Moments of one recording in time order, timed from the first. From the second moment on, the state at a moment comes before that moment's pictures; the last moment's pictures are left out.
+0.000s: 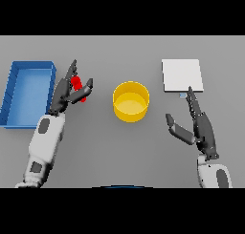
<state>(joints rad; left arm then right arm) -0.49 0.05 0.07 -0.93 -0.14 0.02 -0.17 0.10 -0.07 0.11 -1.72 0.17 0.00 -0.09</state>
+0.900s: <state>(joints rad) -0.55 -0.01 0.10 -0.88 -0.10 0.06 -0.26 0.11 -0.07 0.10 -1.72 0.17 0.00 -0.10</state>
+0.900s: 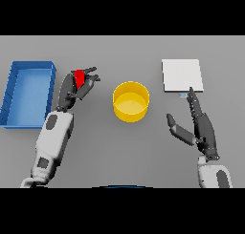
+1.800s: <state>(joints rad) -0.64 0.18 -0.16 -1.05 -0.31 -0.01 -0.03 0.10 -0.08 0.12 -1.73 0.23 -0.02 -0.11</state>
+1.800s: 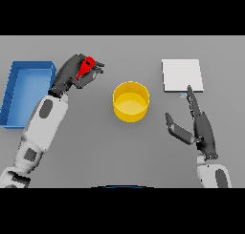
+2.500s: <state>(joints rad) -0.92 0.28 -0.61 -0.96 -0.78 -0.22 0.12 0.12 -0.07 0.12 -1.74 0.20 0.00 -0.08</state>
